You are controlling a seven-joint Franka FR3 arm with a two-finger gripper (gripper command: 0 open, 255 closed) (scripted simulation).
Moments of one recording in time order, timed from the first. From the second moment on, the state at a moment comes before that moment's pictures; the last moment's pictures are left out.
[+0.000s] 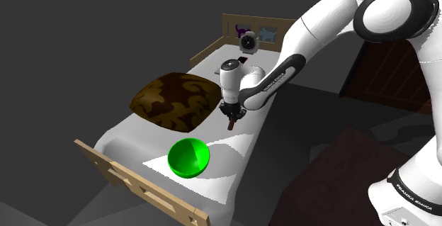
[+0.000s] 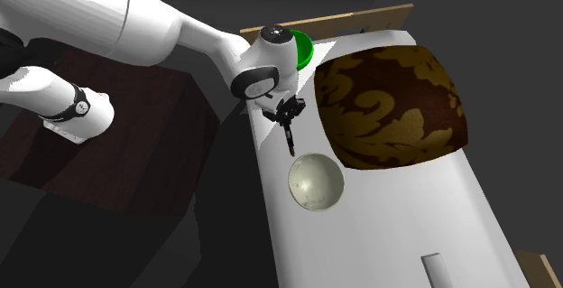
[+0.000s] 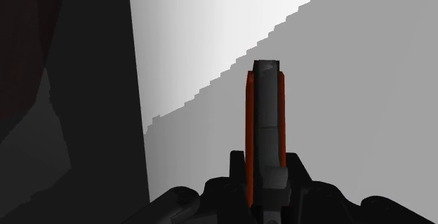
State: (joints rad) arm -0.08 0.71 0.38 -1.83 -0.69 2.47 1.84
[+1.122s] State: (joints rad) arm -0.14 0.55 0.46 -1.86 -0.58 2.34 1.75
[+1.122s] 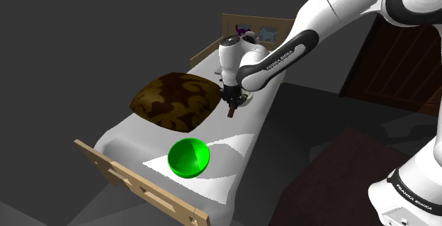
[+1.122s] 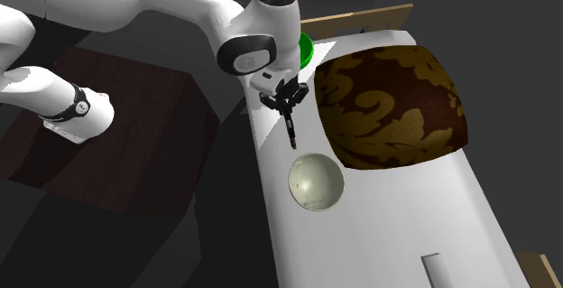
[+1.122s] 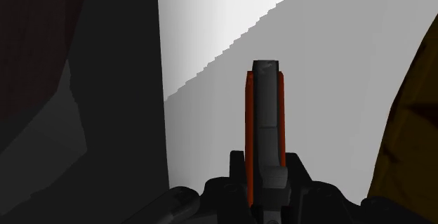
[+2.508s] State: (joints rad) arm -0.24 0.61 0.46 -1.53 -0.50 2.12 1.48
